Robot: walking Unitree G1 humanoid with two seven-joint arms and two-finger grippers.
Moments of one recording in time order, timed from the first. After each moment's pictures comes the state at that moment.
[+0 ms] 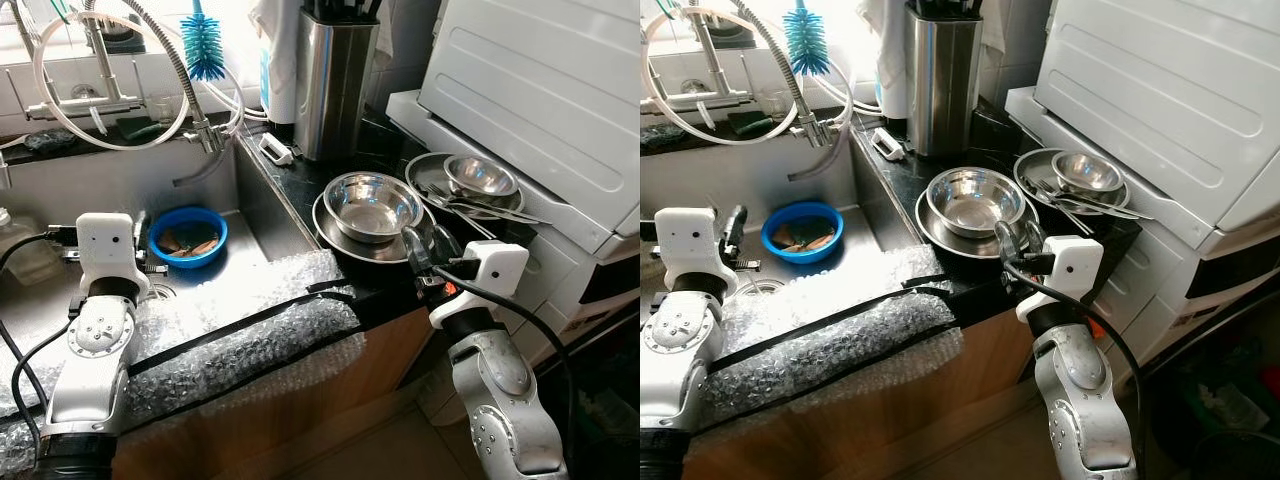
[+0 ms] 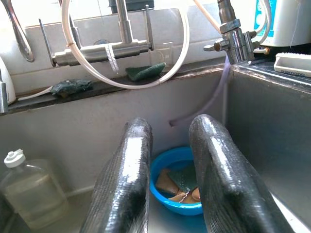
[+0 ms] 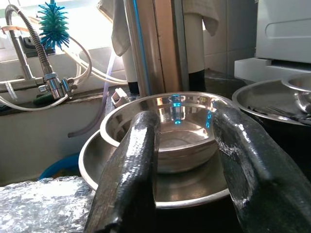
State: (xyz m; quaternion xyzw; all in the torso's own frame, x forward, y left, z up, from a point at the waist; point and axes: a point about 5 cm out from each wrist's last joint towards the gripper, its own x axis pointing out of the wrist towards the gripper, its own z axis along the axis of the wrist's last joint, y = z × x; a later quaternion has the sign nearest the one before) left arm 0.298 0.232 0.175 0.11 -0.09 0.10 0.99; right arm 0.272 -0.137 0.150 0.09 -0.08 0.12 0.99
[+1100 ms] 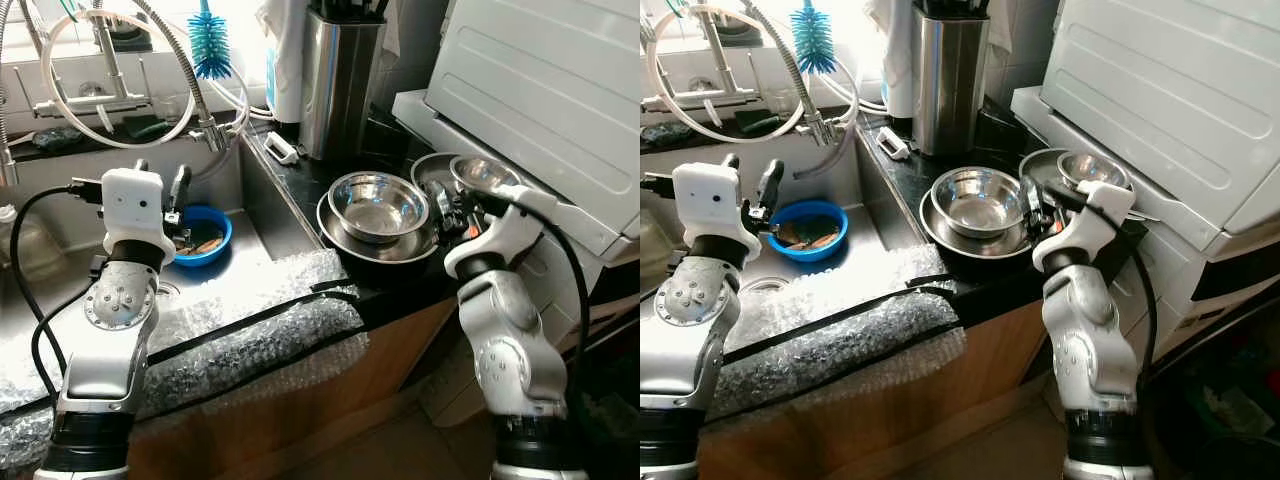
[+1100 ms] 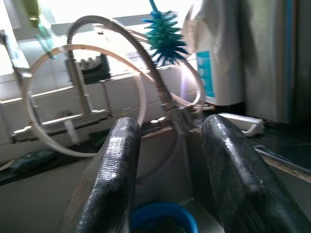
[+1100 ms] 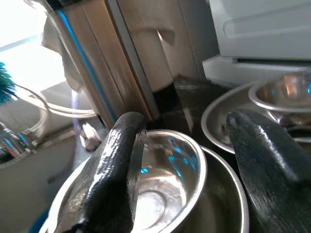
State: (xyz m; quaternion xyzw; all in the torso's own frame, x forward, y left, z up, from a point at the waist) left arm 0.304 0.189 0.219 0.14 -0.18 0.00 0.97; right arm 0.328 -0.159 0.186 0.18 -0.04 0.04 0.98
